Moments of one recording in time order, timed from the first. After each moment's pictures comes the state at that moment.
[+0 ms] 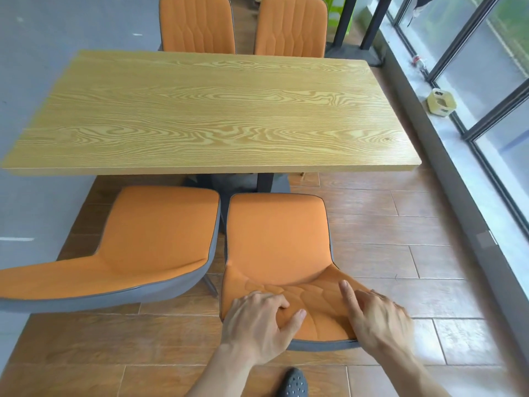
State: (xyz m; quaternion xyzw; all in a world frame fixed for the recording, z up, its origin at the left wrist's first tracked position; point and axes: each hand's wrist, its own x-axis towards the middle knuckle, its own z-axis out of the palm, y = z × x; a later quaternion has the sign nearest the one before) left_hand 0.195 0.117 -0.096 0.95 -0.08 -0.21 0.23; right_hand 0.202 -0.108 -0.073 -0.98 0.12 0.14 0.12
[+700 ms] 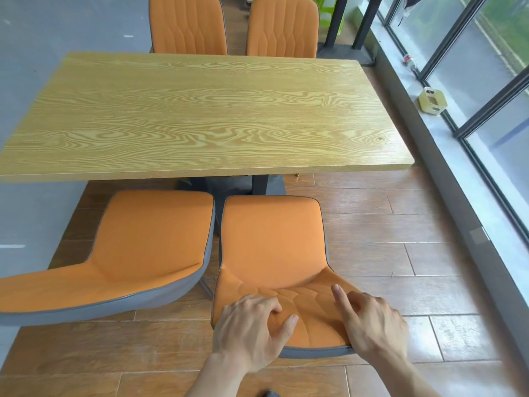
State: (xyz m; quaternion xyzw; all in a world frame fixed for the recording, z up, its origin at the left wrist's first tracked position) left_hand 0.193 0.127 -0.100 0.95 -0.09 -0.20 0.21; right_hand 0.199 -0.107 -0.085 -0.97 0.17 0.13 0.12
